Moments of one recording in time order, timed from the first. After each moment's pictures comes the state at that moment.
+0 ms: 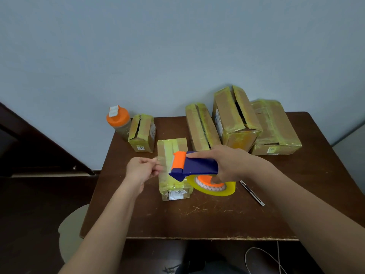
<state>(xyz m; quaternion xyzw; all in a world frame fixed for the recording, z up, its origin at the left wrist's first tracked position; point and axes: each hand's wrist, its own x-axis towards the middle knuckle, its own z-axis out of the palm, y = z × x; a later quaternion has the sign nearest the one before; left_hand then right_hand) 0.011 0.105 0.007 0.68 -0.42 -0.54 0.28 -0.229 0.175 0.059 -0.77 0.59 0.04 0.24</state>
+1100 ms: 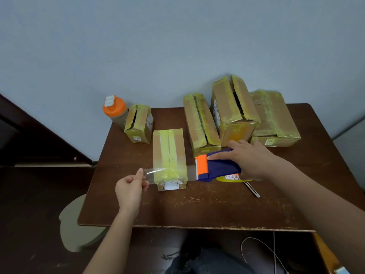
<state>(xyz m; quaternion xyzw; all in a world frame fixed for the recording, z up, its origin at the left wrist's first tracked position) 0.030 0.170 -0.042 0.73 -0.36 -0.43 0.39 -0.281 0.204 0.033 -0.78 0.60 0.14 0.10</state>
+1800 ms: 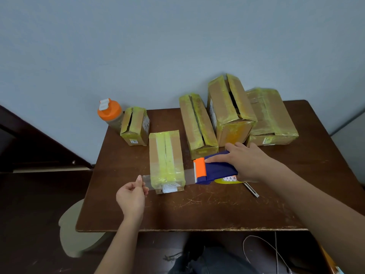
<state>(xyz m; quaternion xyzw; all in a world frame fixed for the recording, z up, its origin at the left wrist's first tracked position) 0.018 0.172 -0.060 0.75 -0.33 -0.40 0.40 -0.284 0.201 0.019 -0.77 0.61 0.15 0.12</state>
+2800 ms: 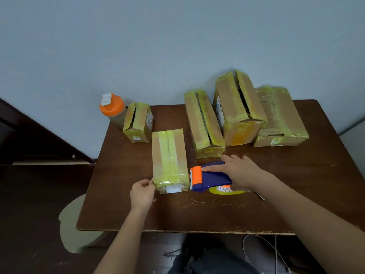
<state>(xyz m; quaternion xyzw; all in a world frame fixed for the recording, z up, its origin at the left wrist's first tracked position) 0.023 0.147 -0.095 0.76 -0.40 -0.46 0.24 -0.260 0.186 -0.028 -0.76 0.60 0.18 0.20</state>
